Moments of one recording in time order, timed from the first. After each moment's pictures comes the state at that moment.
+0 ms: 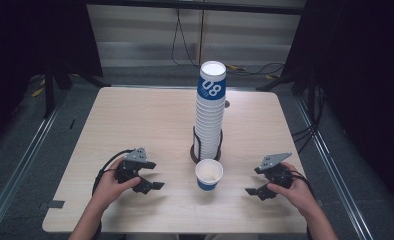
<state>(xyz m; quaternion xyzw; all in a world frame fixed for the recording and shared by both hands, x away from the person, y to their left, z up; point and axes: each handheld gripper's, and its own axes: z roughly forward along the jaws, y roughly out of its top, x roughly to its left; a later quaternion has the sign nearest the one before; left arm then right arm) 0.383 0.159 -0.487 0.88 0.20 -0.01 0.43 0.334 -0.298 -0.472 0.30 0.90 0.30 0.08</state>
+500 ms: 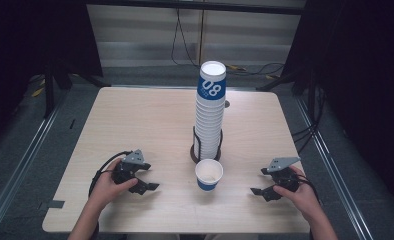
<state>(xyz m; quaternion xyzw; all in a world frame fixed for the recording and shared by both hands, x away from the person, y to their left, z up) 0.387 0.170 -0.502 0.90 0.20 0.01 0.39 0.327 -0.319 -0.483 0.32 0.88 0.32 0.11</state>
